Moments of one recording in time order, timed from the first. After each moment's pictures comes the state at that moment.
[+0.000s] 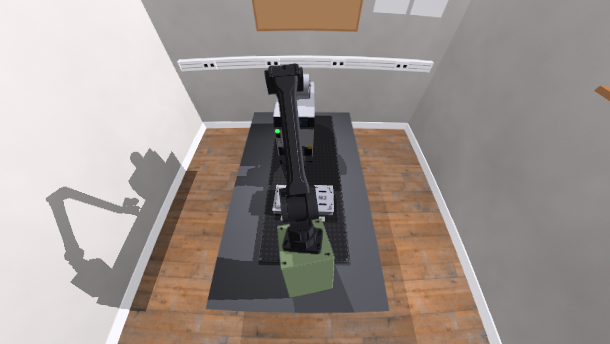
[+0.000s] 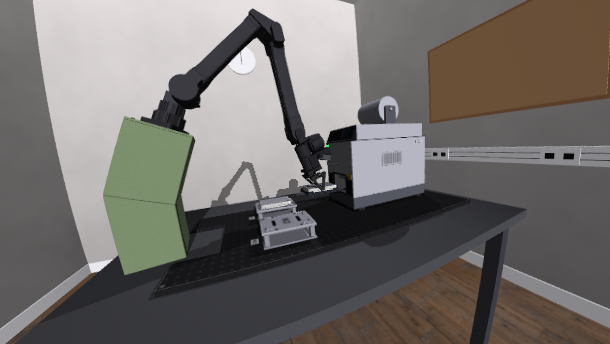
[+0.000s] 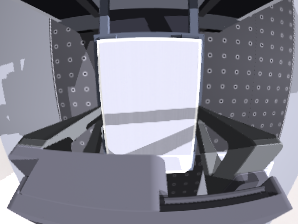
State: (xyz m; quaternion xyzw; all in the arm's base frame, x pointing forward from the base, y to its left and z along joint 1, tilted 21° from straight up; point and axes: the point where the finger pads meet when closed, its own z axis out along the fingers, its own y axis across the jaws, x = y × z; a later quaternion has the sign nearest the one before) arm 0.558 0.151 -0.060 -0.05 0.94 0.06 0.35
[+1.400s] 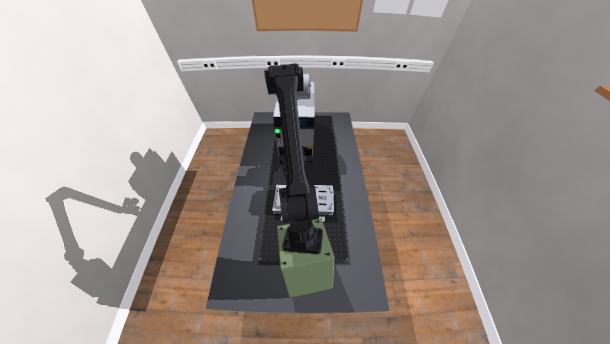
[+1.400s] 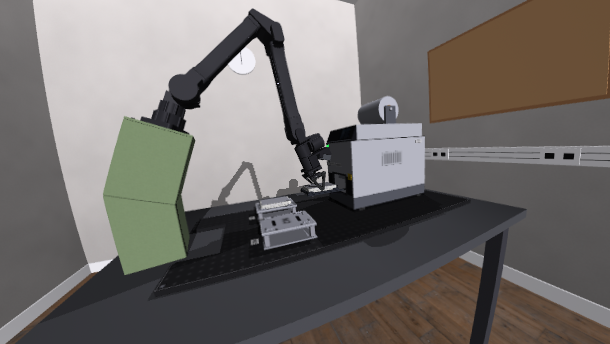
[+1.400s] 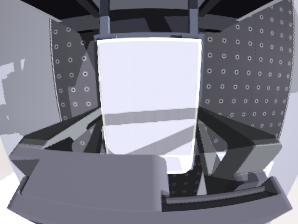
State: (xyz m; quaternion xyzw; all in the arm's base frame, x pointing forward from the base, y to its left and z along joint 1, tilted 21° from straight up) arm 0.558 0.150 -0.059 -0.05 0.94 0.06 0.35
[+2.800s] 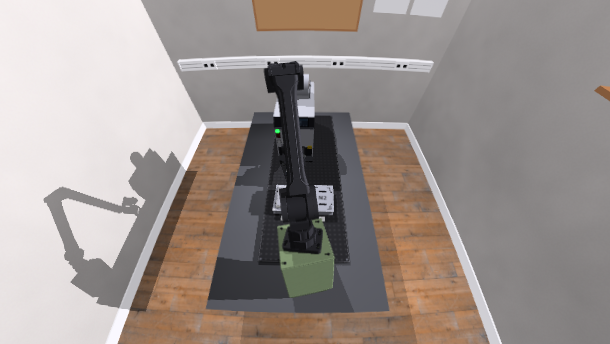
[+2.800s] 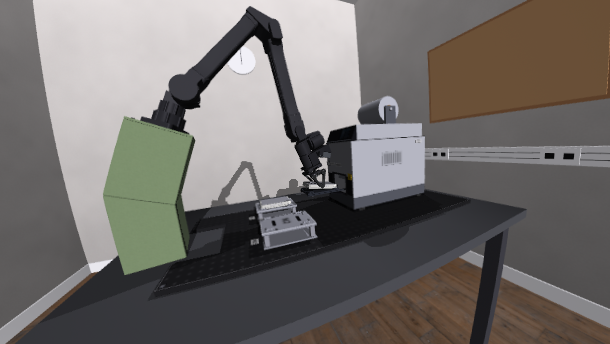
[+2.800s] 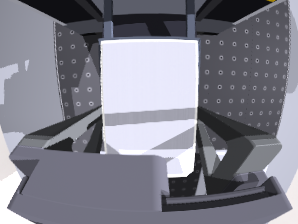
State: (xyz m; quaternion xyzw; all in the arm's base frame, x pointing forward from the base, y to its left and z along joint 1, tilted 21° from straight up) arm 0.556 0.150 -0.049 -0.05 0.93 0.06 0.35
